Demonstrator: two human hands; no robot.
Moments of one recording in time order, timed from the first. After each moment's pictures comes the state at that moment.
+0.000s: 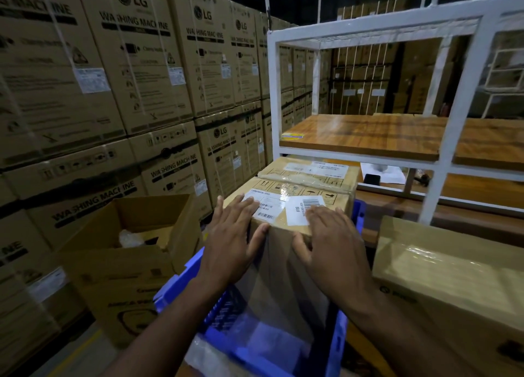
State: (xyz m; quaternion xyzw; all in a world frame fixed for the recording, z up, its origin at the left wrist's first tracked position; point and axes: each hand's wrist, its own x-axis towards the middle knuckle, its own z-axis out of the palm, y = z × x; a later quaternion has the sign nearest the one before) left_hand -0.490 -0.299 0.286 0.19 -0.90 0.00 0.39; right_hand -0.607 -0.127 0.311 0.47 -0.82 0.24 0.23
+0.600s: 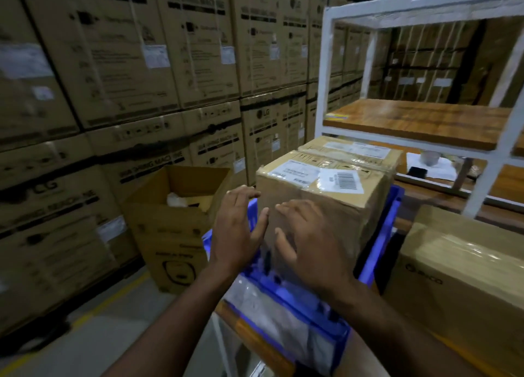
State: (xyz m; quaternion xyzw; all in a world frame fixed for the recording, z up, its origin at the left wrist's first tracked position) left_hand -0.408 -0.250 0.273 0.28 -0.82 -0.08 0.49; right_hand -0.525 -0.123 0.297 0.64 -0.65 0.38 0.18
